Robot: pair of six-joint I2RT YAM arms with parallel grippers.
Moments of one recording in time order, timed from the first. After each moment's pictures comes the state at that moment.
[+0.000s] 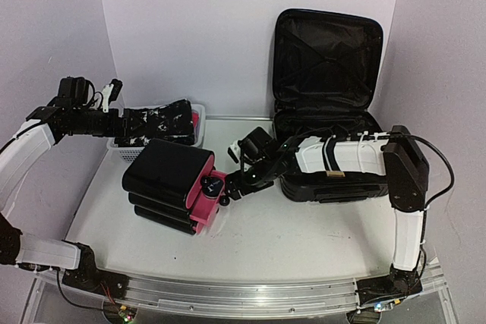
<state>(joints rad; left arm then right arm) -0.13 1.16 1.15 -0.60 0.42 -0.08 0.93 1.99 1.45 -0.43 -0.05 0.34</state>
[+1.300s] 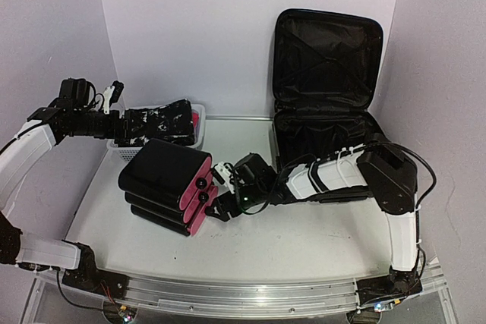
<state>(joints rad) -0.13 1.17 1.14 -0.60 0.45 -0.09 0.98 2.07 1.25 0.05 -0.25 0.28</state>
